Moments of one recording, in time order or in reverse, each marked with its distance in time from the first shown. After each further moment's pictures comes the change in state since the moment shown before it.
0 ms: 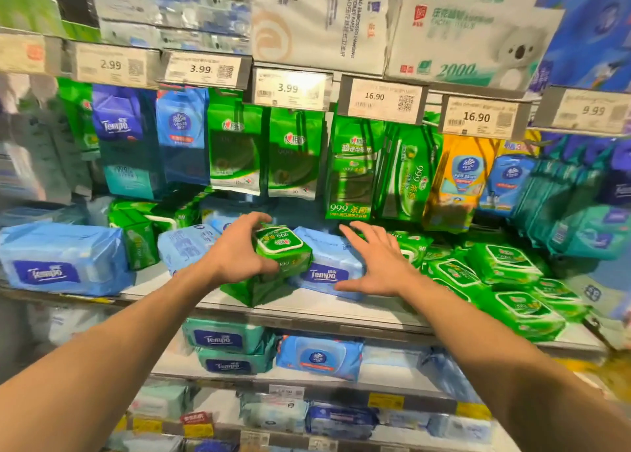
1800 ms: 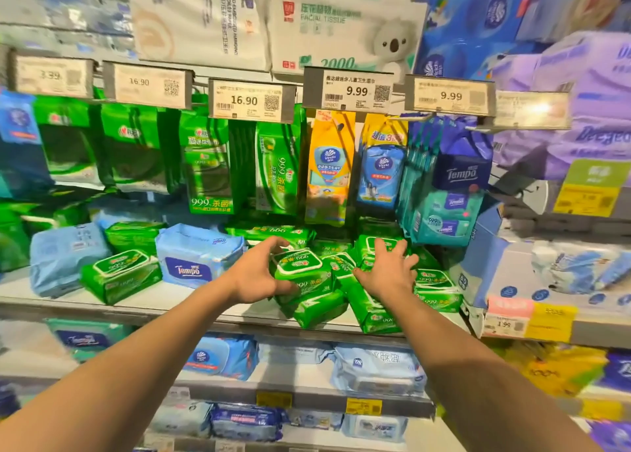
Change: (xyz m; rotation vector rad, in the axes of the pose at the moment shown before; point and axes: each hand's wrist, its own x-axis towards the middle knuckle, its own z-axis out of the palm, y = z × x) left_hand 0.010 0.181 0.225 -0.034 -0.164 0.054; right_hand -0.121 0.216 -0.019 0.118 0.047 0.741
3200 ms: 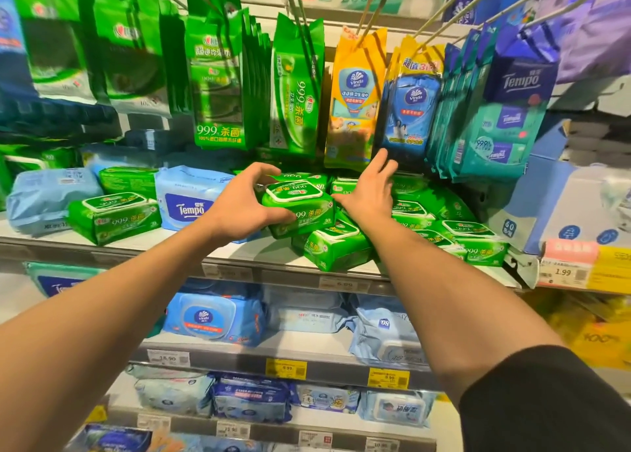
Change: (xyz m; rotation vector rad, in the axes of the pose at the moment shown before) left_hand -0.003 -0.059 -0.001 -0.207 0.259 0.147; right_hand 0.035 -0.074 0.057 0.320 0.352 -0.173
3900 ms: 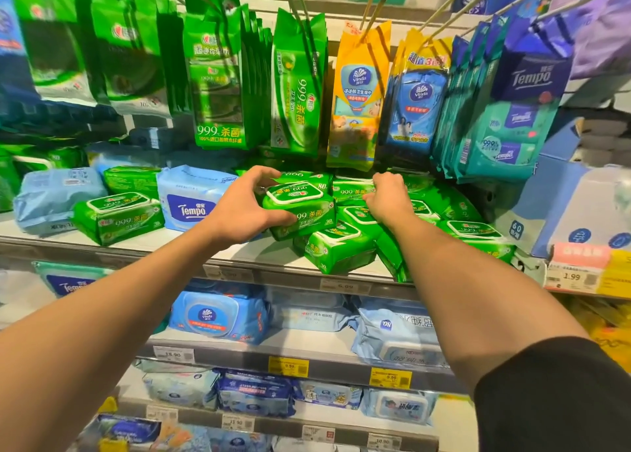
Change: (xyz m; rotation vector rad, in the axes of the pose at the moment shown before) left_hand 0.000 0.003 0.002 -0.002 -0.001 -0.040; right_hand 0.025 0.034 -0.015 -0.099 -0.213 -0.080
